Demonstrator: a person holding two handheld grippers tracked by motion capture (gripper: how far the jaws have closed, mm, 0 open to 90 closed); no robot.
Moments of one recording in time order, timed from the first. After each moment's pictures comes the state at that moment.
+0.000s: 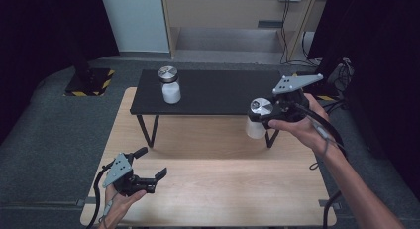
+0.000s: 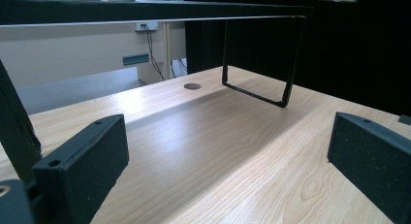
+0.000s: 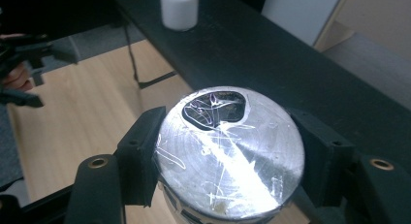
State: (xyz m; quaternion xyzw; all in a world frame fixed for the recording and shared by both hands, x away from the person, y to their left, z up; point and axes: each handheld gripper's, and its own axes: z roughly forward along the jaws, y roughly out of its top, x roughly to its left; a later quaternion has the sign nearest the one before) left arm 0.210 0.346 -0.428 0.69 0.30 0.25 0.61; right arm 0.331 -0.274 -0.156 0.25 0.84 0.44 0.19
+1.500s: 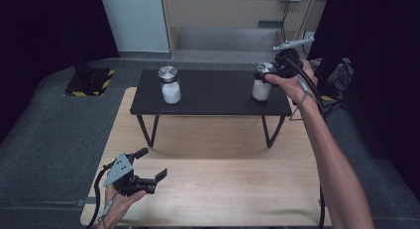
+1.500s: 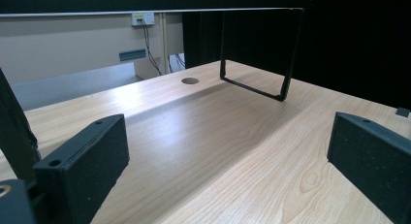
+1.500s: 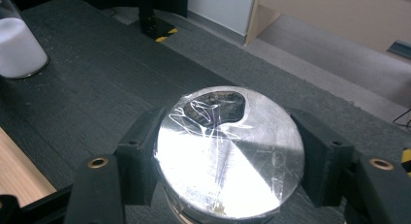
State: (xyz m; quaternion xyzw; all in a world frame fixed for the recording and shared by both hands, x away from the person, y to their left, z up) left arm 0.213 0.348 -0.428 0.70 0.30 0.24 0.61; right arm 0.428 -0.265 -0.160 0.37 0.80 0.41 0.24
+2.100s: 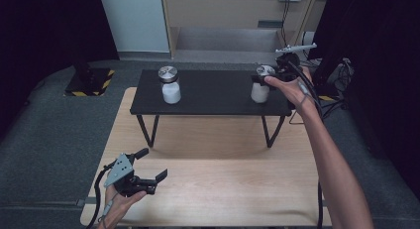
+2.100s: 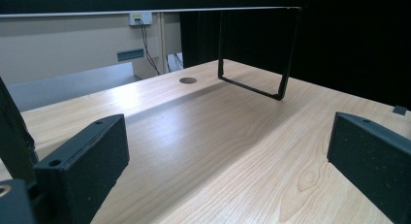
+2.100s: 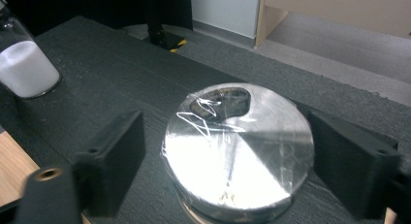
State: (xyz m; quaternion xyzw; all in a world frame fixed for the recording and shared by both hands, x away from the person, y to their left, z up) left arm 0.213 0.348 -0.427 0.70 0.29 0.24 0.61; right arm 0.429 -0.277 -0.180 0.40 0.77 0.45 0.20
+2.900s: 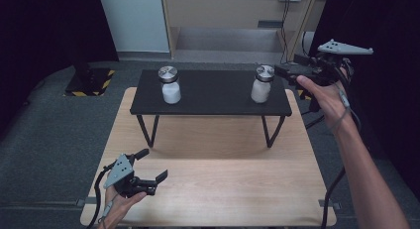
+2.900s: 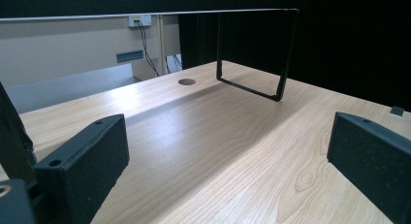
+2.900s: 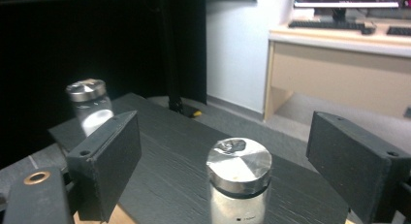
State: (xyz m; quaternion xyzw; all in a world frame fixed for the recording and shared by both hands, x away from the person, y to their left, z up) left arm 0.211 0.347 -0.427 0.70 0.29 0.24 0.61; right arm 0.350 -0.342 -0.177 0.33 0.70 0.58 0.25
